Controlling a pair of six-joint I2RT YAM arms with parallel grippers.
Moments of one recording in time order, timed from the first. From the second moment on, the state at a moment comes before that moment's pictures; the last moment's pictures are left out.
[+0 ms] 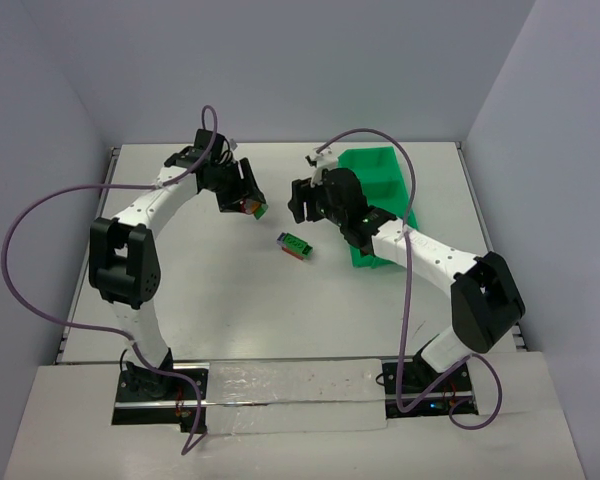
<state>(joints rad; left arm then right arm) -0.31 1.89 1.61 -0.69 0.34 -0.57 0.64 1.53 1.10 0.06 0.04 0.20</state>
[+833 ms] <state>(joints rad) -0.32 2.00 1.73 -0.80 0.29 -0.48 0.34 1.90 1.57 -0.40 0.20 0.42</state>
